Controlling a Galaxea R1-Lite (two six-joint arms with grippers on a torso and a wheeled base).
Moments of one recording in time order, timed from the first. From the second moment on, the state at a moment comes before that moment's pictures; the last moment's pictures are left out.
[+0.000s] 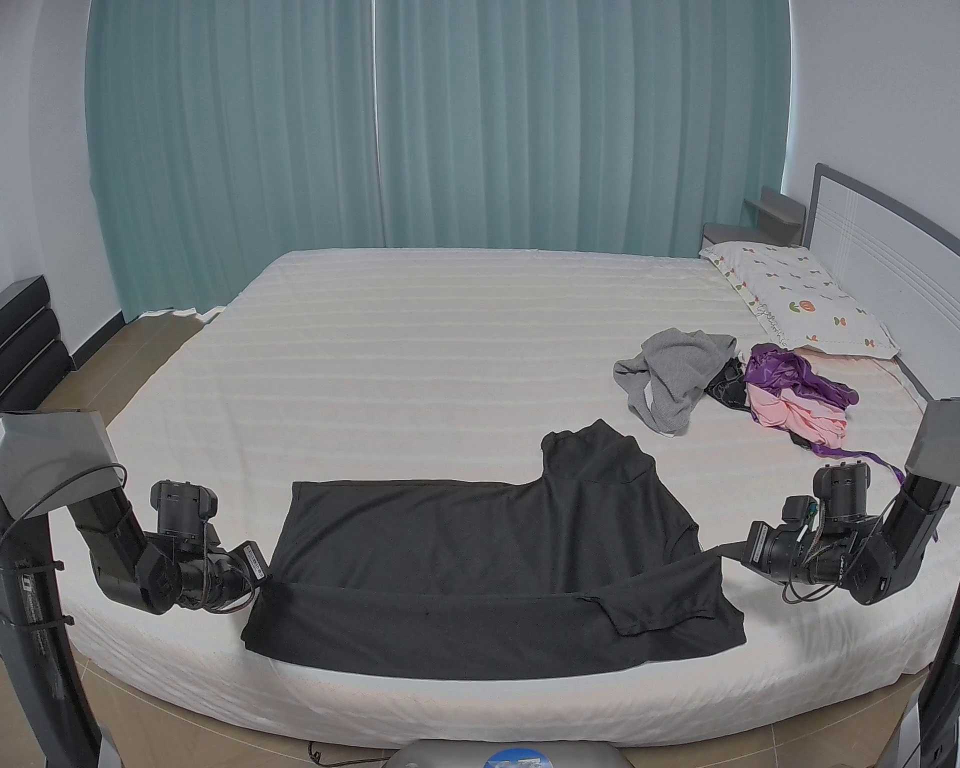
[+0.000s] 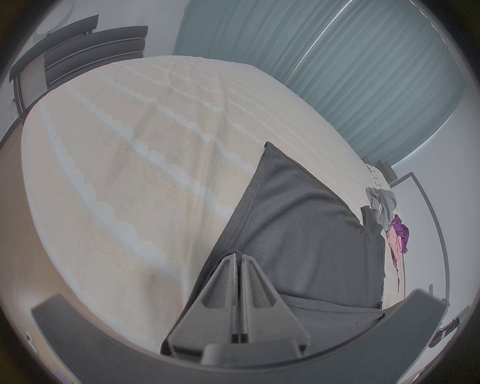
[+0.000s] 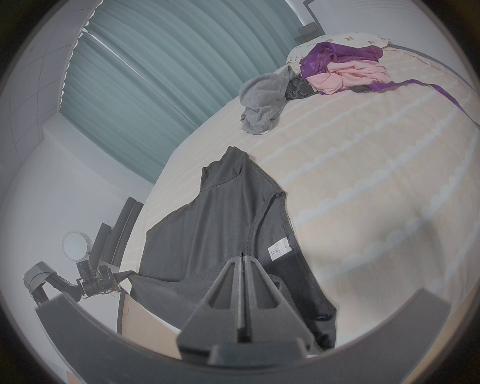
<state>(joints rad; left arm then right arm) 0.02 2.23 -0.60 -0.77 -0.13 -0.57 0.02 2.14 -0.48 -0.97 0.39 0.48</state>
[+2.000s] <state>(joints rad) 0.06 2.19 -0.59 -0.78 -0.24 -0.77 0.38 2.23 -0.30 -1.27 0.04 1.04</state>
